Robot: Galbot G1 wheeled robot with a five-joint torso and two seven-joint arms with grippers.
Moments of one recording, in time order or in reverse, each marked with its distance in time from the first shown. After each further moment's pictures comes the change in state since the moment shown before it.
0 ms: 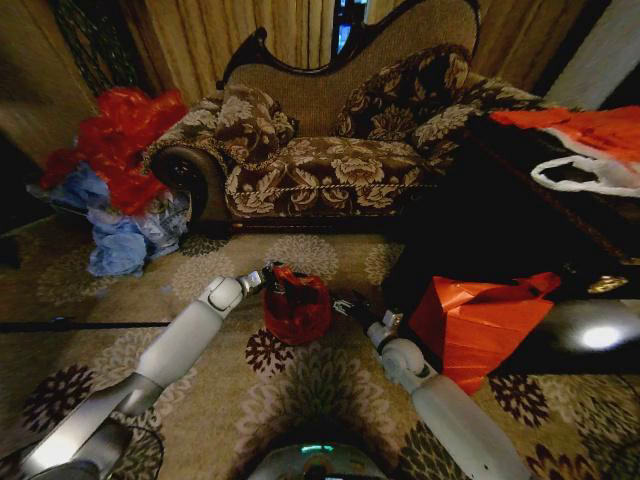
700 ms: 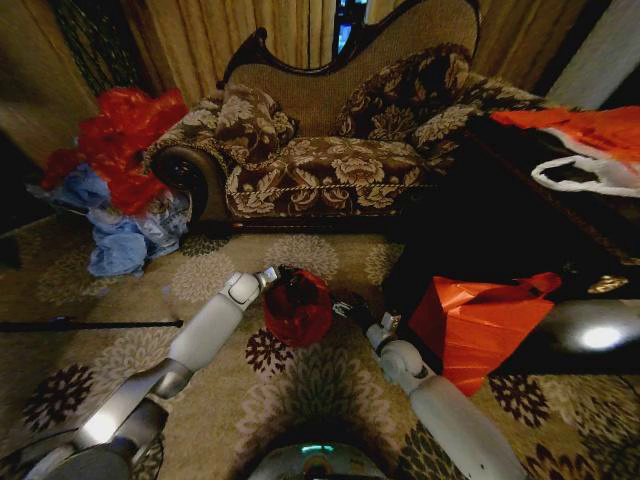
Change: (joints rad) left arm -0.097 -0.149 0.023 0.138 0.029 -0.033 -0.004; right arm -0.002 0.001 -0.003 -0.019 -0.019 0.010 -0.010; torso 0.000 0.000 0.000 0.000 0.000
